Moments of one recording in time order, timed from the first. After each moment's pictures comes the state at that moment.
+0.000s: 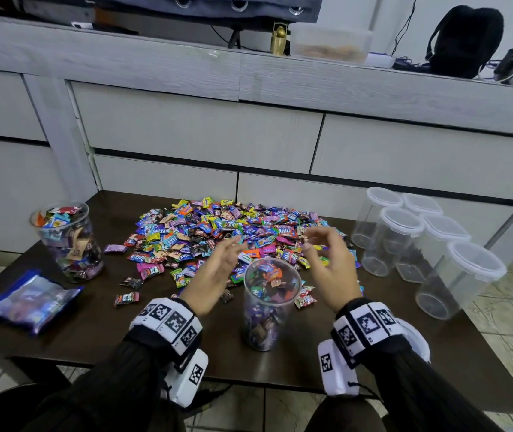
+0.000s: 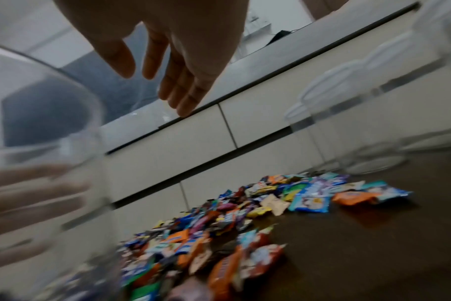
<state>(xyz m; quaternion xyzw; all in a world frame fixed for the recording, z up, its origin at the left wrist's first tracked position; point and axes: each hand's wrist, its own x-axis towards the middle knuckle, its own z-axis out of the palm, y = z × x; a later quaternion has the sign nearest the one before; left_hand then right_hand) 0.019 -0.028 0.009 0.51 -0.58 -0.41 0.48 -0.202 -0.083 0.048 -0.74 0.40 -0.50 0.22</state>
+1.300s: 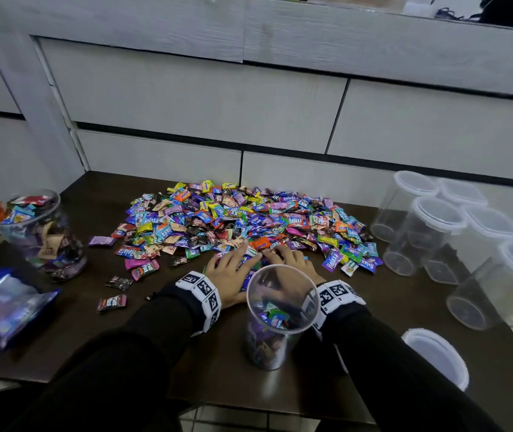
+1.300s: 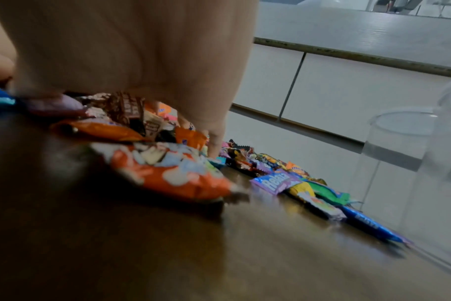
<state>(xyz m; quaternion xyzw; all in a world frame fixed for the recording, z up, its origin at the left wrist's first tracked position) 0.029 -0.112 -0.058 0.65 -0.75 -0.15 -0.04 -0.151 -0.168 -0.052 -0.89 0.45 0.02 0.08</state>
